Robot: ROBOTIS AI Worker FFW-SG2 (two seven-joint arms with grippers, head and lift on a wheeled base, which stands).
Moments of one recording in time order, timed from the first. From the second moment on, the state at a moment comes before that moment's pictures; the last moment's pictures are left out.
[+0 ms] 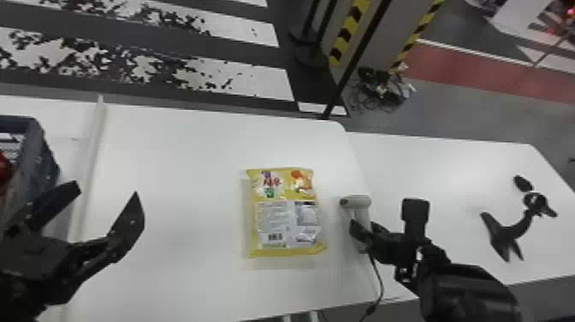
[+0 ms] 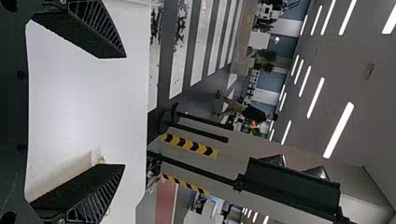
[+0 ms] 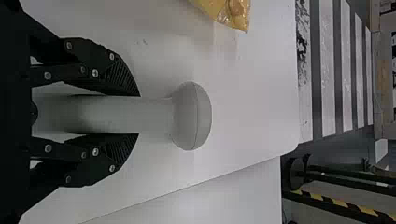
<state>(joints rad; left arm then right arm) 0.62 0.12 -0.11 -2.19 0.22 0.21 -0.23 0.25 -0.31 -0.34 -1.51 -0.15 0.53 0.37</state>
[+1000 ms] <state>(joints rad) 0.61 0.12 -0.13 -2.19 0.22 0.21 -0.19 0.61 -0.10 -0.49 -2.26 -0.48 0.82 0.31</state>
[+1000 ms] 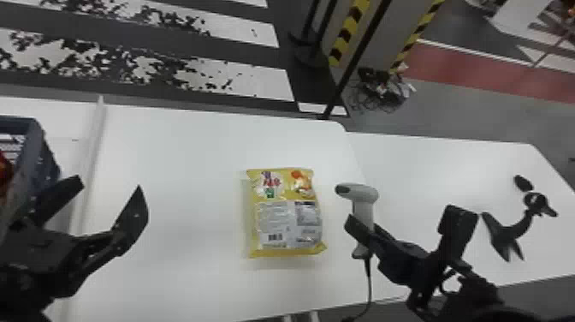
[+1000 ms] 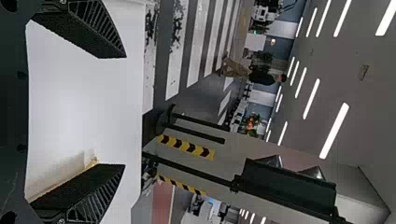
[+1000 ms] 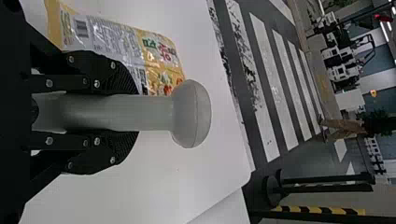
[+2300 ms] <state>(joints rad) 0.62 0.11 -0.14 -2.18 0.24 0.10 -0.05 0.67 -0.08 -0.17 -2.17 -0.33 0.75 0.22</state>
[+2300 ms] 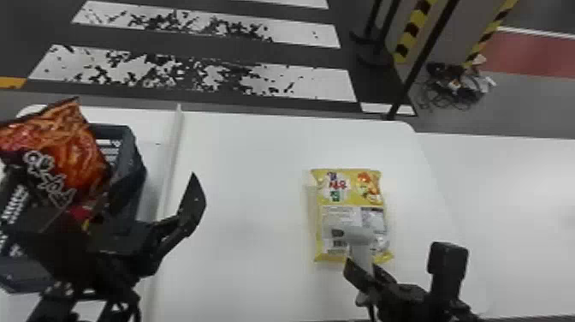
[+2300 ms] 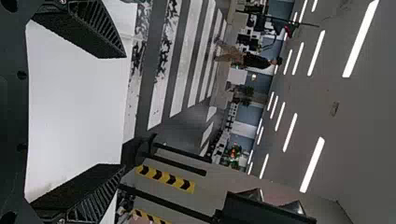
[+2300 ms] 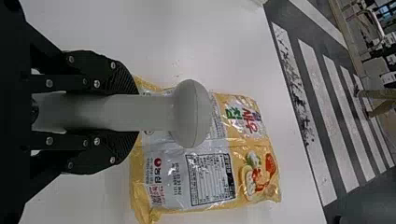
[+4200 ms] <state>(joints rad) 0.60 0.12 -0.12 -2.18 0.23 0.19 -0.06 0.25 -0.30 -0.39 -1.65 -0.25 0.68 0.38</state>
